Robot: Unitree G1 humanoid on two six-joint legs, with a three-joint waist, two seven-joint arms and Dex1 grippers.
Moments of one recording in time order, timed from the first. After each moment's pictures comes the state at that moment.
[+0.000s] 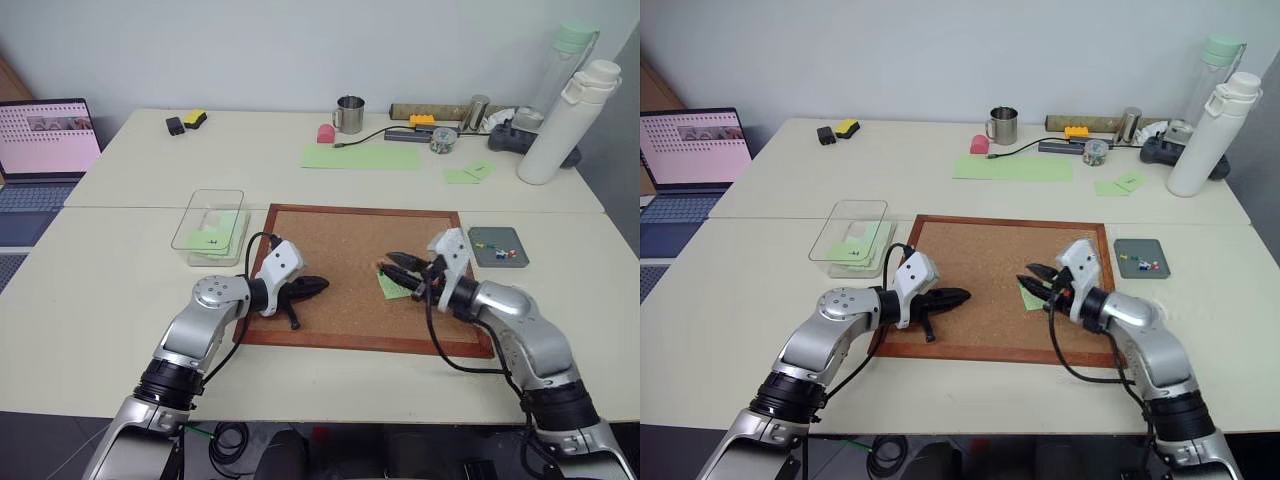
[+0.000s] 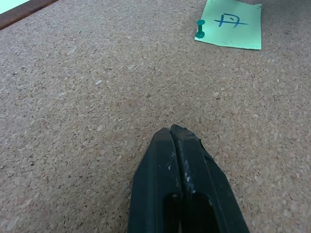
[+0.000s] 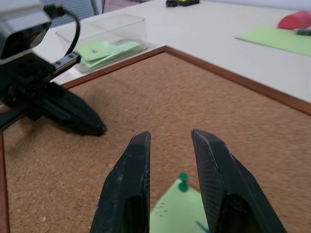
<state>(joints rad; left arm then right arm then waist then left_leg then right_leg) -0.41 0.50 -0.19 0.08 -0.17 0.36 -0.92 -0.30 -0.41 0.14 -0.15 0.33 0.41 0.69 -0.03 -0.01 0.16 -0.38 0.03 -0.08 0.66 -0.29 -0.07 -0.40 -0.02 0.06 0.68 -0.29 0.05</state>
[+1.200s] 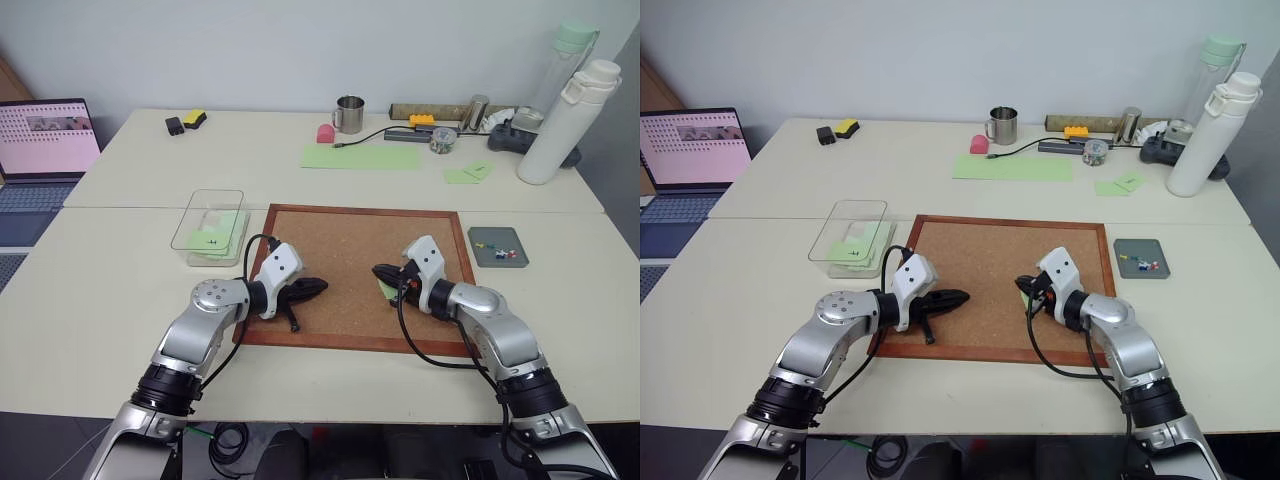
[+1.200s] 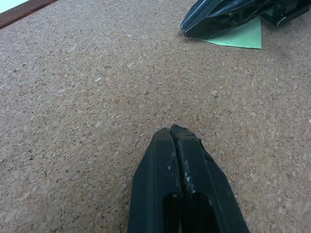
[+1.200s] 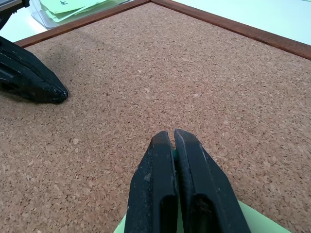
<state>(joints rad) -0.39 0.50 -0.19 0.04 -0.18 0.38 -0.90 -0.37 -0.34 0.15 0.03 0.21 0.40 0.65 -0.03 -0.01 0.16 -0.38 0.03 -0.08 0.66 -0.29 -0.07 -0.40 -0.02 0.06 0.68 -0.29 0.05</state>
